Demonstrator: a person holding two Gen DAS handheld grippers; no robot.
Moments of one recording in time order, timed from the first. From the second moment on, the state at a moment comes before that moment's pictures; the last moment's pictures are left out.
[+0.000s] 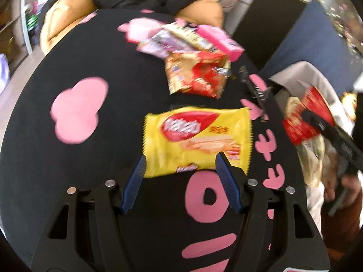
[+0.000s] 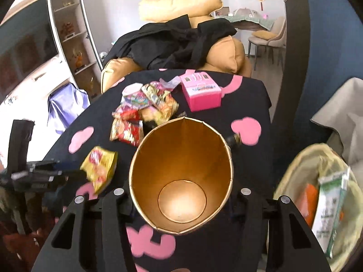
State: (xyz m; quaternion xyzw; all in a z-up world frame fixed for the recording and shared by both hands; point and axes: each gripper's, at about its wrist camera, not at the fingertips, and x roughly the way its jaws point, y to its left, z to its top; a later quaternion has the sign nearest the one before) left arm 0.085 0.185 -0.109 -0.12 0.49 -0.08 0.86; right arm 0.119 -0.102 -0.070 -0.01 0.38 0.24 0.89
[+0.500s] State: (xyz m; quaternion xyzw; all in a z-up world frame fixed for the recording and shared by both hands) left arm 0.098 0.189 -0.112 -0.22 0.50 -0.10 0.83; right arm 0.094 -0.124 -0.109 0.01 0.40 0.22 0.89
